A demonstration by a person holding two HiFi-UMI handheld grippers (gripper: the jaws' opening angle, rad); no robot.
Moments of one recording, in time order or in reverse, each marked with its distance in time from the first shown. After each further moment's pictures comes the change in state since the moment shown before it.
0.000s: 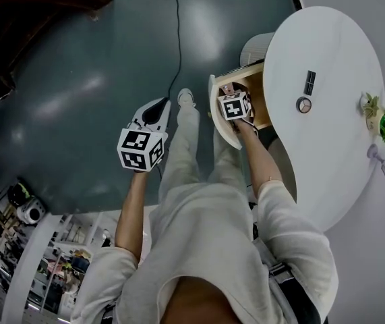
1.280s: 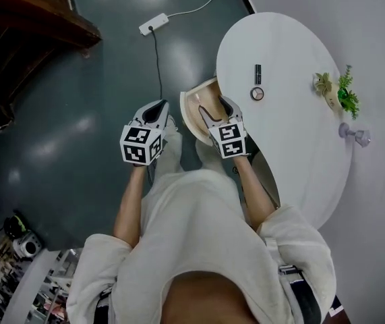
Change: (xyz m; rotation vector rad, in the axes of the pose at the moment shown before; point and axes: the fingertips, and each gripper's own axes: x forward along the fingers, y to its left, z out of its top) left arm -0.030 -0.110 0.053 0.134 -0.132 -0.078; right arm -0.283 0.021 0.068 -0.058 -0.552 -0.010
